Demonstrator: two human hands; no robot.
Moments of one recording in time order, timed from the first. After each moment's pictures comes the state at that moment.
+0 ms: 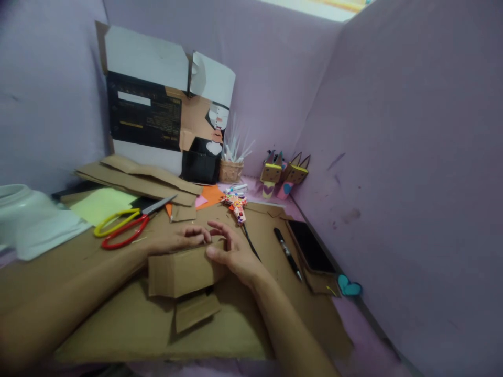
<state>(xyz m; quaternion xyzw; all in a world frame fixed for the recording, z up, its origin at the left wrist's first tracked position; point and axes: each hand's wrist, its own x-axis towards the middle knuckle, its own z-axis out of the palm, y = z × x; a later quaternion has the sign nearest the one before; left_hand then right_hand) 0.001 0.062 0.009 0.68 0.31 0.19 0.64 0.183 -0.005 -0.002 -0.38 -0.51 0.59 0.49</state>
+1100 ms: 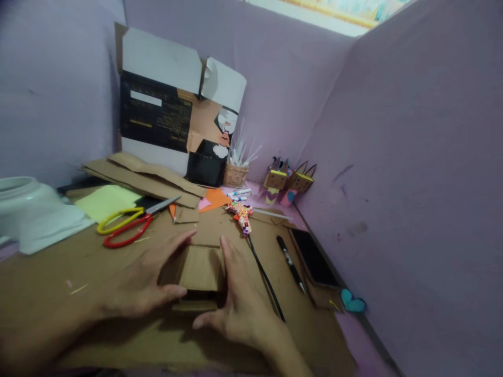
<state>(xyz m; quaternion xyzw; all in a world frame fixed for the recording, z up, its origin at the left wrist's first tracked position) -0.035 -0.013 0.016 0.86 0.35 0.26 0.25 0.192 -0.059 -0.014 -0.46 -0.77 0.27 0.33</state>
